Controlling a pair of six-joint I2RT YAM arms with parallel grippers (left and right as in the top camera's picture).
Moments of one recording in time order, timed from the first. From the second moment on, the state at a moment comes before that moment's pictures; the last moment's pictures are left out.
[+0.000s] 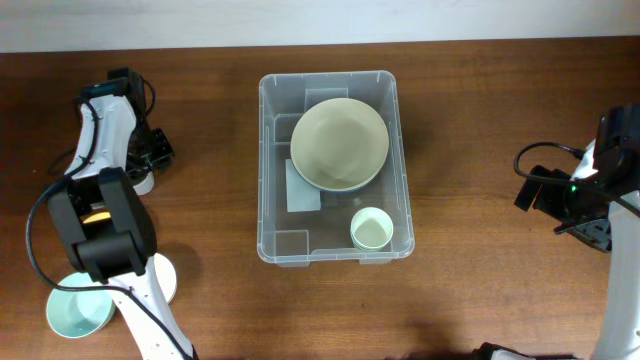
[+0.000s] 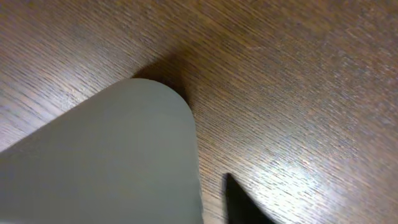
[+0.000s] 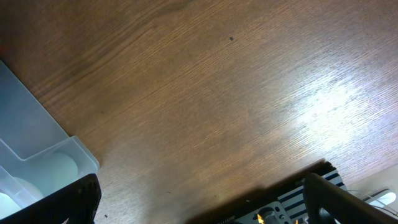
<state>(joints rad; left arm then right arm) 0.20 2.28 1.90 -1.22 -0.14 -0.32 -0.35 1.40 1.48 -1.49 0.00 0.24</state>
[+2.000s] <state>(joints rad) -0.88 1.99 2.05 -1.41 0.13 -0.35 -0.35 1.40 1.48 -1.49 0.00 0.24</state>
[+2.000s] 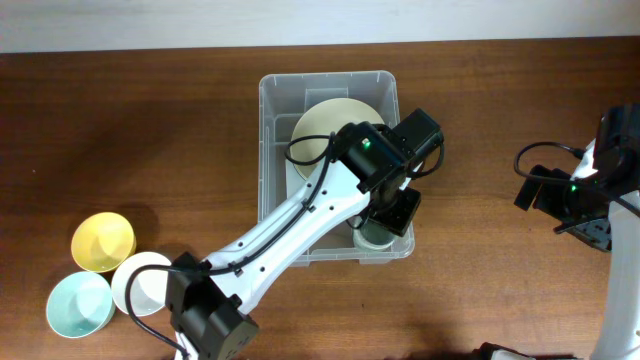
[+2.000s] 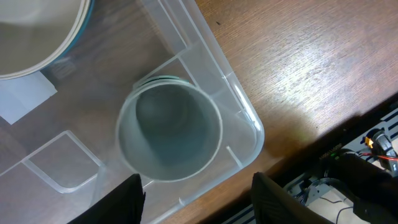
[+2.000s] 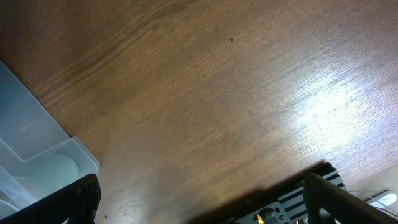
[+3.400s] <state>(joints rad) 0.06 1.70 2.04 -1.49 -0.06 -0.35 0.07 1.78 1.48 -0.74 -0.20 0.13</state>
